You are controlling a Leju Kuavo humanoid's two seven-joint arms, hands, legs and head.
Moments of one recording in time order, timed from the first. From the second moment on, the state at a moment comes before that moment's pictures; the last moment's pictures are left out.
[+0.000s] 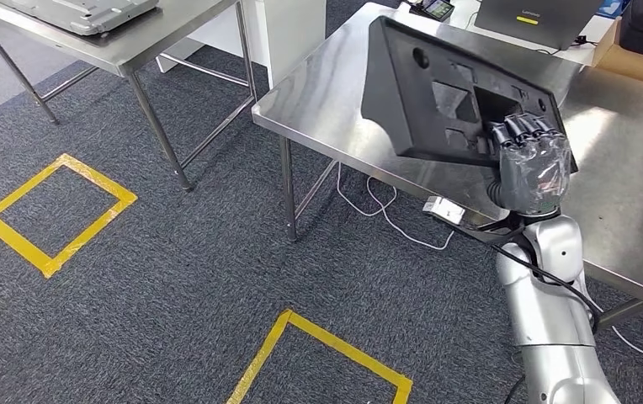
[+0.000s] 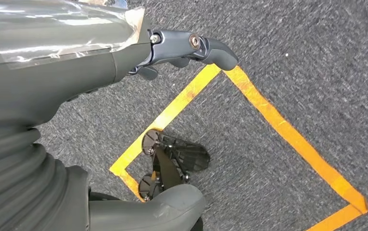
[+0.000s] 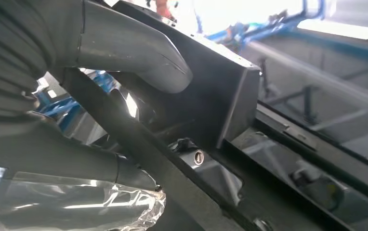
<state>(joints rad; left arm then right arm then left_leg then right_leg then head) -0.07 -0.16 0.95 -0.22 -0.52 0.08 -0.48 -0.49 -0.19 -0.02 -1.38 1.24 -0.69 -0.42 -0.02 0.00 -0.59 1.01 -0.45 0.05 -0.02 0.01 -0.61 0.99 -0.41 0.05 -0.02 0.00</state>
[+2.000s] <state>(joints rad) -0.07 -0.14 0.95 -0.22 -0.56 0.03 -0.42 -0.34 -0.18 -0.11 -1.56 1.30 -0.69 -0.34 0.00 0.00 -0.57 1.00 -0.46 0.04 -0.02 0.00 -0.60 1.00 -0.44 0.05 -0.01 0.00</state>
